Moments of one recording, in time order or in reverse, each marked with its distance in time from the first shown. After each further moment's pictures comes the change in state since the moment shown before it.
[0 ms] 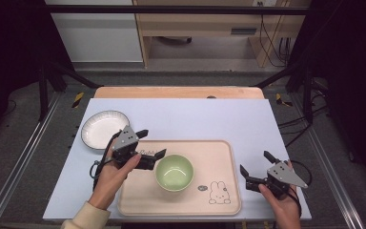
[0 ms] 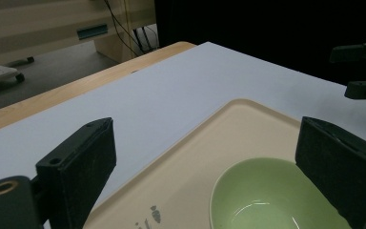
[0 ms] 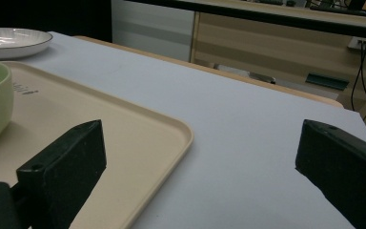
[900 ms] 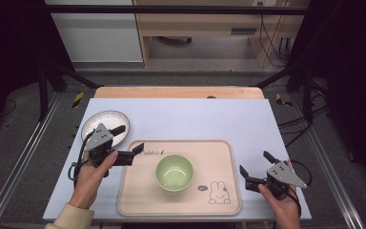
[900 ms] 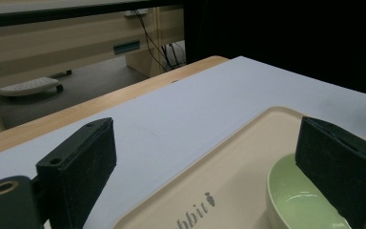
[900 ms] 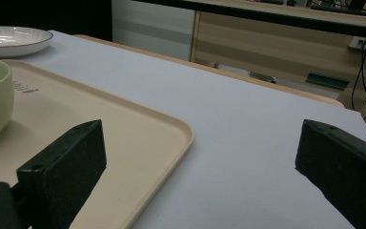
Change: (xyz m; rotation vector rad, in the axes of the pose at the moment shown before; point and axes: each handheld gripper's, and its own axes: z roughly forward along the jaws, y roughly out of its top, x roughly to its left) left arm 0.037 -0.014 -0.042 -0.072 0.106 -0.005; right arm 0.001 -0.001 0.000 0.004 0.001 -0.001
